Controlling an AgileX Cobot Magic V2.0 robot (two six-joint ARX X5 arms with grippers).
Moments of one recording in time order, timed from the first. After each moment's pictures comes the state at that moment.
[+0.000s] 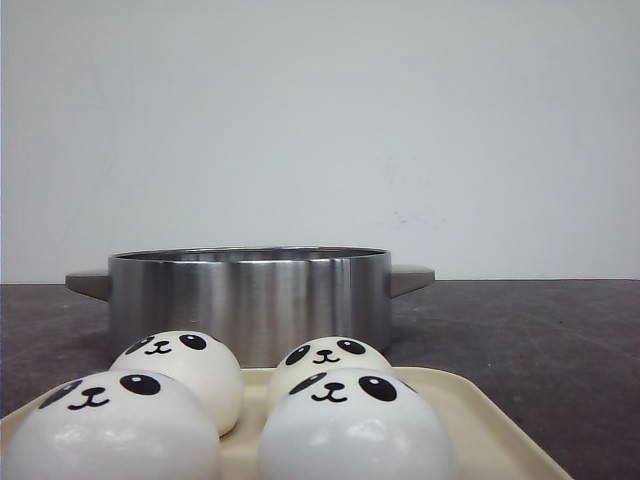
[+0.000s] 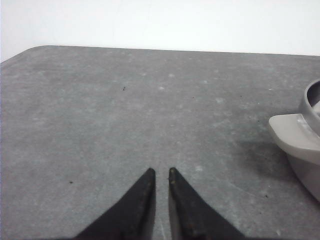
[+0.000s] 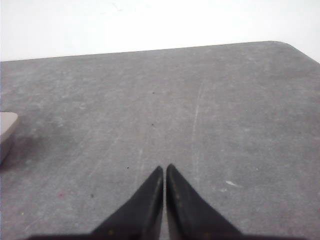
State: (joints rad) left arm 0.05 0.01 0.03 -0.18 -0.05 -0.01; right arm 0.05 0.00 0.01 -0.17 0.00 0.14
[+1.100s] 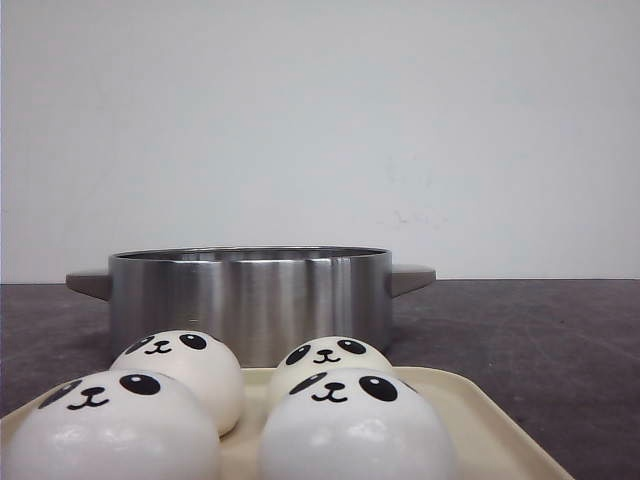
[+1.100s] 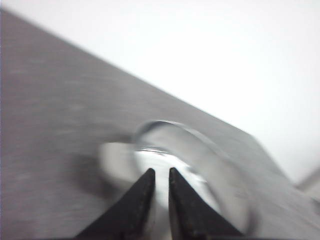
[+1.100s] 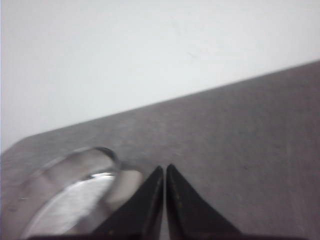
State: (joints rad) left arm 0.04 0.05 0.25 -0.25 0.43 -0.54; right arm 0.05 0.04 0.35 -0.33 -0.28 0.39
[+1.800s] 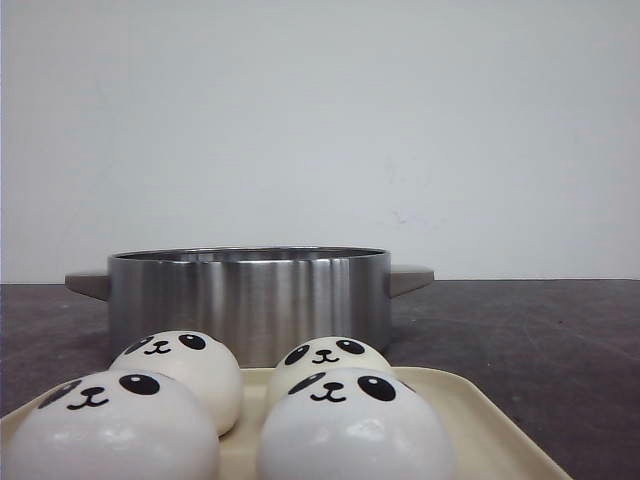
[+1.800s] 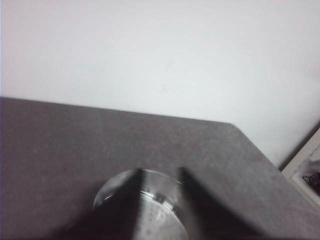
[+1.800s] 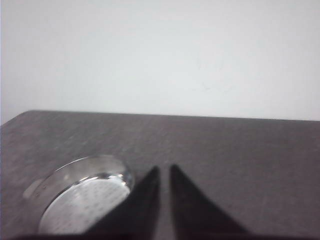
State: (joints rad) left arm -0.04 0.61 1.05 -0.59 0.42 -0.30; right arm 0.05 0.40 1.04 -0.75 -0.33 0.14
